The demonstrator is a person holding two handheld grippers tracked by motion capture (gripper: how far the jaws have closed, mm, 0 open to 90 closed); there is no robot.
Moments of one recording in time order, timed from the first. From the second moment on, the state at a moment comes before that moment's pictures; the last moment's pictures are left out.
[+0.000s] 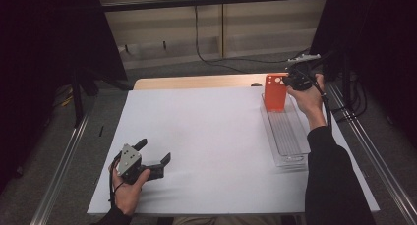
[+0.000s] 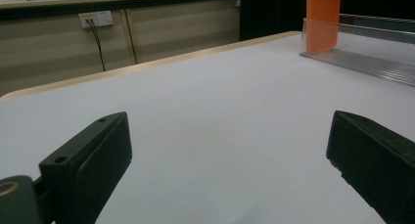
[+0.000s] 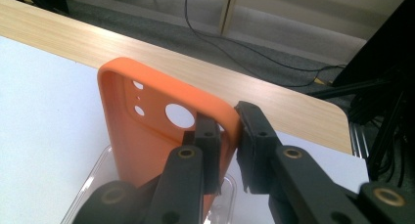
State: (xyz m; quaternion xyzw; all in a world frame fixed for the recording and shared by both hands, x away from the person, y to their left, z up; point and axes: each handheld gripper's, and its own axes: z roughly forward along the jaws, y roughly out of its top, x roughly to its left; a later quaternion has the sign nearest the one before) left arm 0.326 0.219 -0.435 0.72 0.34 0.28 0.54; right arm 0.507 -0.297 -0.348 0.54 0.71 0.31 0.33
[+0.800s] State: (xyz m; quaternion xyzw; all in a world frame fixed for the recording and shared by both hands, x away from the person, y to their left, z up) left arm 0.327 0.218 -0.435 0.72 0.34 0.28 0.54; right arm 0.516 -0.301 -0.353 0.55 0.70 0.32 0.32
